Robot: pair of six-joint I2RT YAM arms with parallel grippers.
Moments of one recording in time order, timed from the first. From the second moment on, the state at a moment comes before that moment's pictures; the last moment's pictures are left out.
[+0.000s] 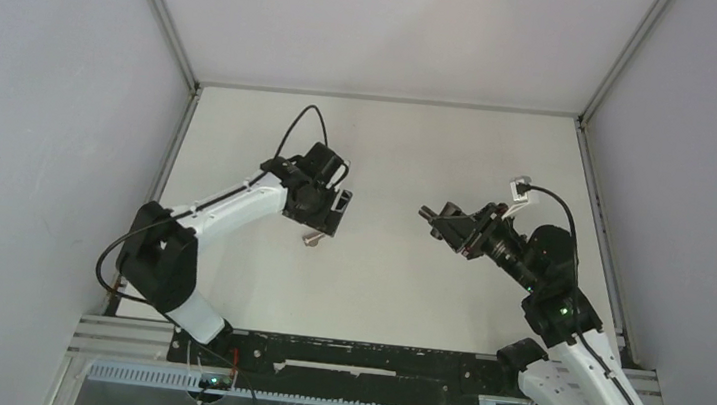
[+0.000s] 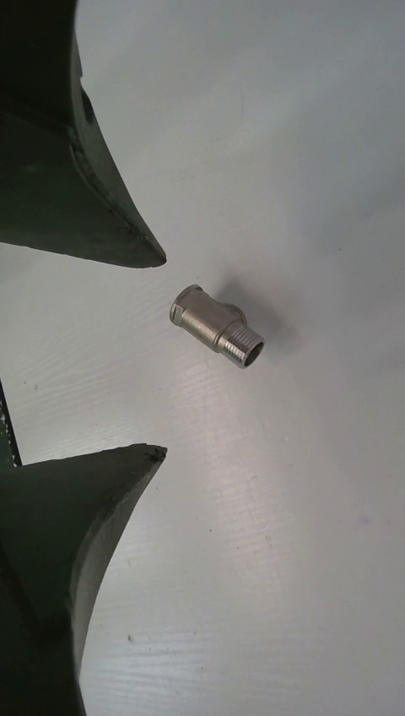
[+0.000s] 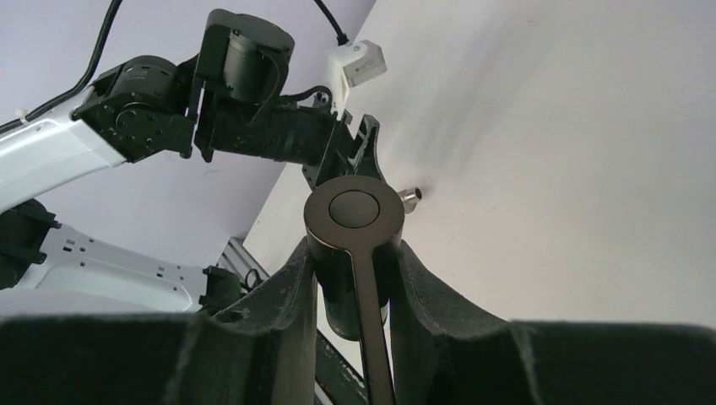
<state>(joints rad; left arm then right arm) -0.60 1.56 1.17 -0.77 -0.07 -0.24 0.45 0.59 0.63 -0.16 -0.34 0.71</state>
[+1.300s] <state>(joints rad) -0.60 1.80 1.18 -0.76 -0.05 -0.21 0.45 0.63 0.61 -0.13 -0.35 0.67</state>
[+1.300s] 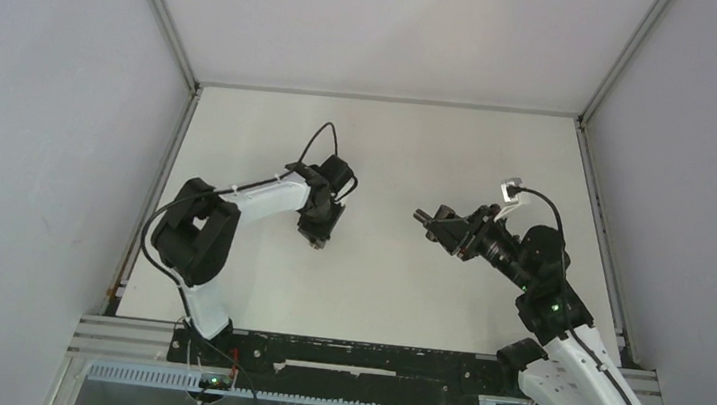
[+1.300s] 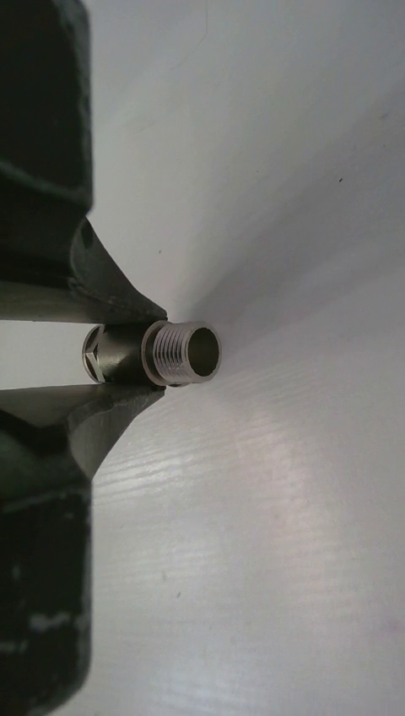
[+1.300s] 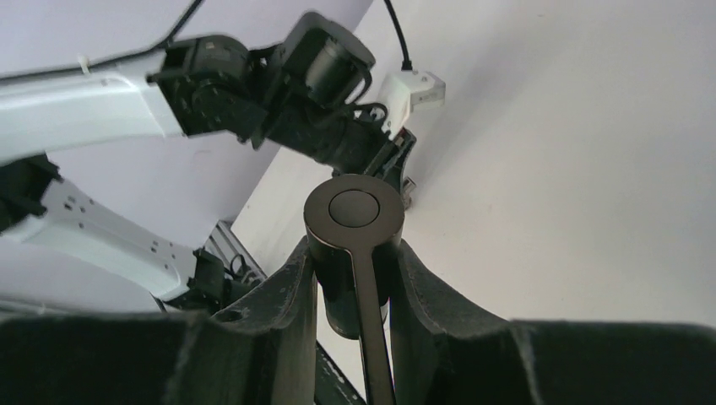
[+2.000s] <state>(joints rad) -0.48 1.36 1.11 -0.23 1.07 -0.87 0.66 0.51 0.40 0.31 -0.39 0.23</state>
